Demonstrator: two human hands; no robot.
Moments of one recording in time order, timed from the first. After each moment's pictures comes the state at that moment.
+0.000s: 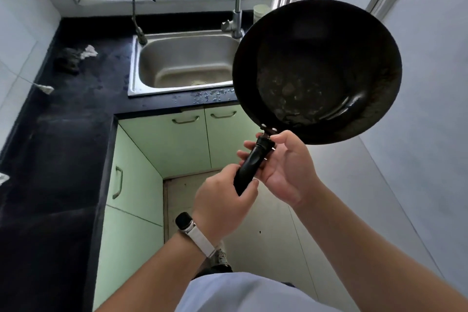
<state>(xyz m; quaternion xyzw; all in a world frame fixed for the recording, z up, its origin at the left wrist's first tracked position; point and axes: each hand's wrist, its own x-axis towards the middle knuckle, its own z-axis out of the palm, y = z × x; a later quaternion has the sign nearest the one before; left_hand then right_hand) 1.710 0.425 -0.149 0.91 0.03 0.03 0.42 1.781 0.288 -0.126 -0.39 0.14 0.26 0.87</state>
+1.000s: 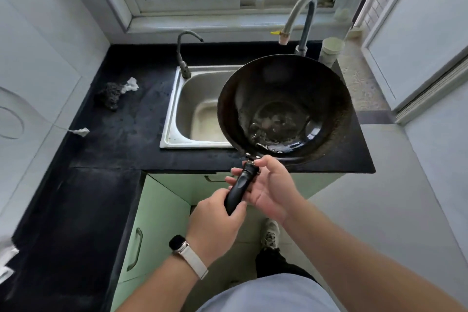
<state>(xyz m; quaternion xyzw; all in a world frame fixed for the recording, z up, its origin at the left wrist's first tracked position) 1.933 0.529 -0.168 0.91 0.20 -0.04 0.37 2.042 0.417 -0.187 -0.36 0.18 0.44 0.80</state>
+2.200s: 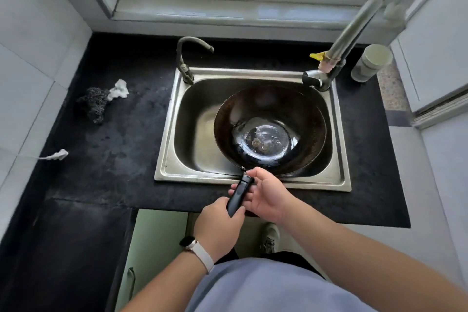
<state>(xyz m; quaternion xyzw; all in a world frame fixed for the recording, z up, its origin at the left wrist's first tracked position) 2.070 0.594 -0.246 0.86 0.31 -0.14 0.39 2.182 0.493 -0.260 -0.39 0.31 0.52 0.70</state>
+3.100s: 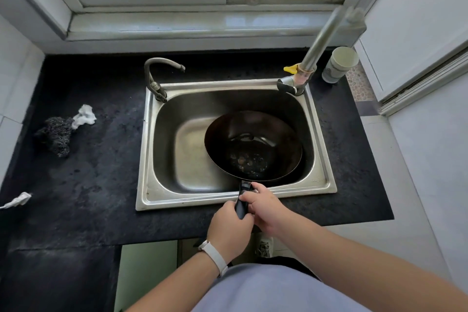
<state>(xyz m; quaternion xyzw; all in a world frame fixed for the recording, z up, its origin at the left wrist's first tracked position) 2.122 0.578 -0.255 0.82 0.28 -0.21 0.46 2.187 0.482 -0.277 -0.57 0.29 0.42 0.64</state>
